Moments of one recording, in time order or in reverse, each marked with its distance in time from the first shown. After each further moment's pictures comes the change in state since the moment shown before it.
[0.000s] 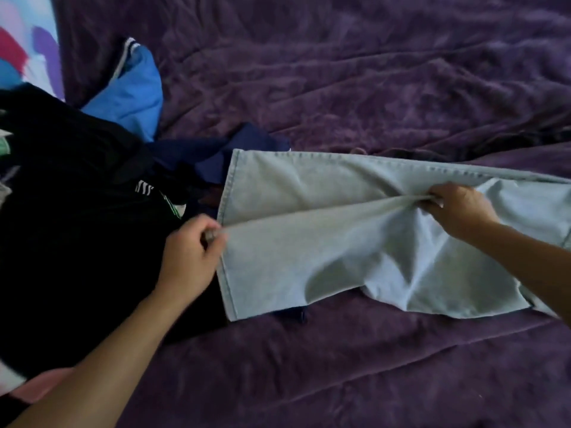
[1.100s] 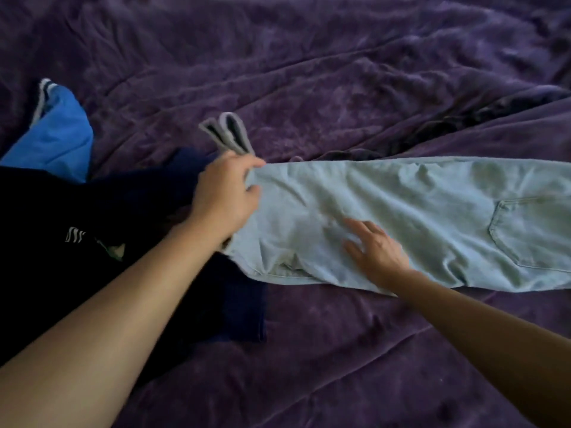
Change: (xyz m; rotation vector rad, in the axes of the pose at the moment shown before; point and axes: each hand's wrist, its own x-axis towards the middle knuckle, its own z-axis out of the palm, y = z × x) left_hand 0.105 0.161 0.066 0.116 -0.125 0.240; right_hand -0.062 -0.006 0.055 0.272 -0.077 0.002
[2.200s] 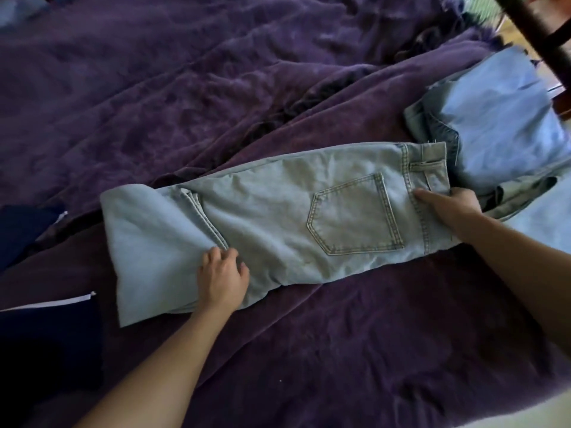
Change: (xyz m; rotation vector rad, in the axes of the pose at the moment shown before) left_hand -0.068 0.201 0.279 0.411 -0.305 -0.124; right_hand -0.065 0.414 -0.200 0.601 0.298 0.956
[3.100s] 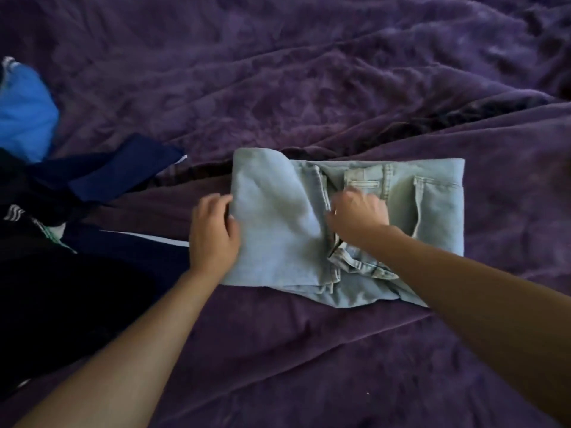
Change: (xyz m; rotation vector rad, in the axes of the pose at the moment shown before) left_hand 0.006 -0.202 -0.071 -0.436 0.436 -0.115; right_hand -0.228 -0.162 0.282 -0.845 -0.223 -0.956
